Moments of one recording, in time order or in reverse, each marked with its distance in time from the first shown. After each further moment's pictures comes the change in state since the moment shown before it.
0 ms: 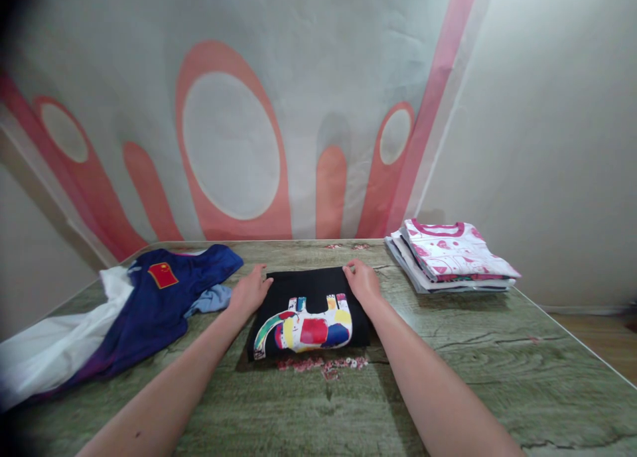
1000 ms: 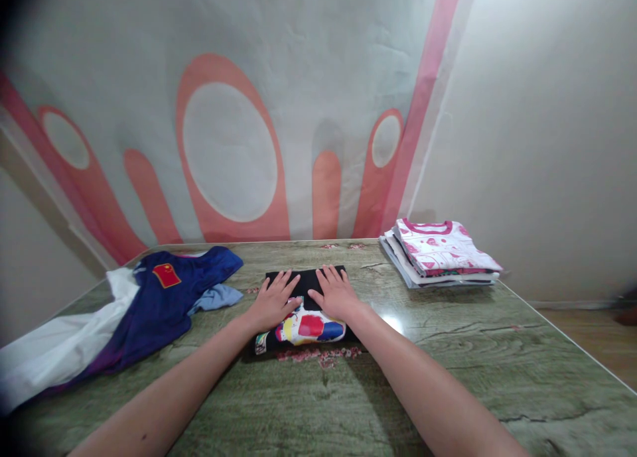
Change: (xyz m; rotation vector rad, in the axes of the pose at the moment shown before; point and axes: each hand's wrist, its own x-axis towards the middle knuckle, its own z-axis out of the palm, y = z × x) left_hand -0.032 0.028 0.028 0.172 -0.143 0.519; right_hand -0.052 -0.040 0.010 -0.267 -0.279 -0.470
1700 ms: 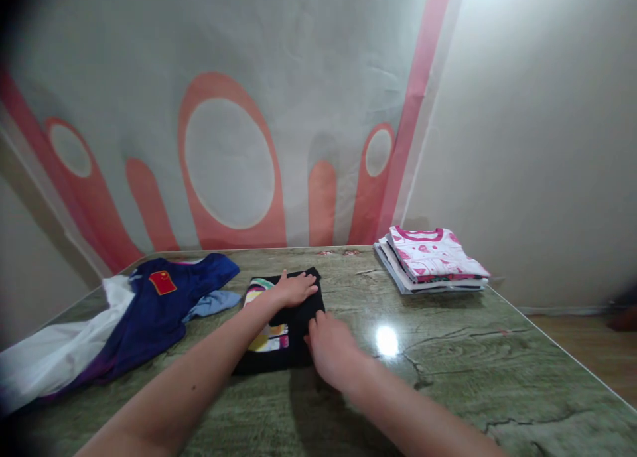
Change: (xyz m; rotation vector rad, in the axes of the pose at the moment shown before) left_hand 0.068 0.055 -0.046 -0.009 -0.321 0.026; right_hand -0.086 -0.069 -0.066 -0.082 -0.107 -0.045
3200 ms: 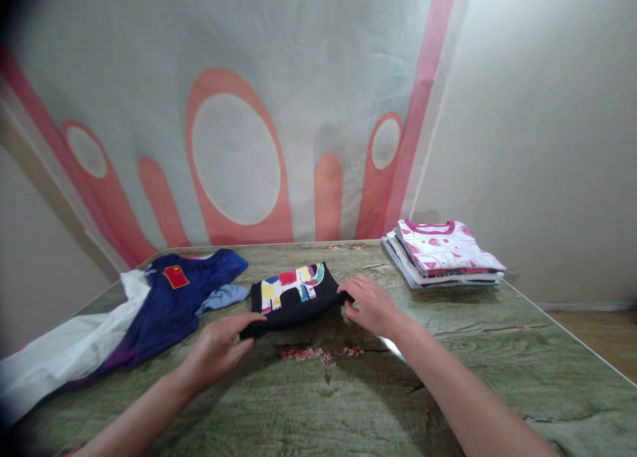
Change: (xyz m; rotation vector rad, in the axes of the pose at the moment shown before) left_hand -0.189 -0.048 0.034 -0.256 0.500 0.088; right_hand 0.009 0.096 -0.001 0.265 0.384 -0.288
